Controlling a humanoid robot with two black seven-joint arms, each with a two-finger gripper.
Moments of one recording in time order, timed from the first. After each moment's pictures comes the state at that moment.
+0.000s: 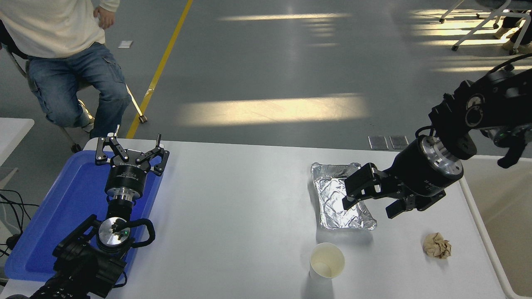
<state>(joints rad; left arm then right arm) -0.50 0.10 -1.16 -0.54 -0.09 -0.64 -0.36 2.20 -0.38 -1.23 1.67 -0.10 0.61 0.15</state>
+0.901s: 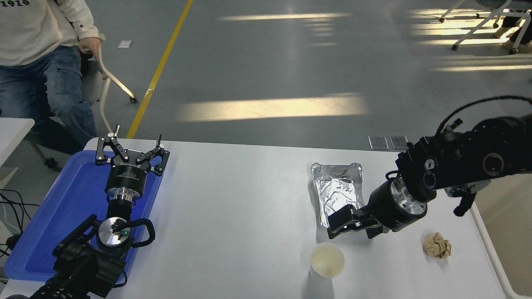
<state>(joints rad) -0.50 0.10 -1.16 -0.54 -0.09 -0.64 -0.36 1.83 -0.28 -1.13 1.59 -0.30 0.29 0.18</state>
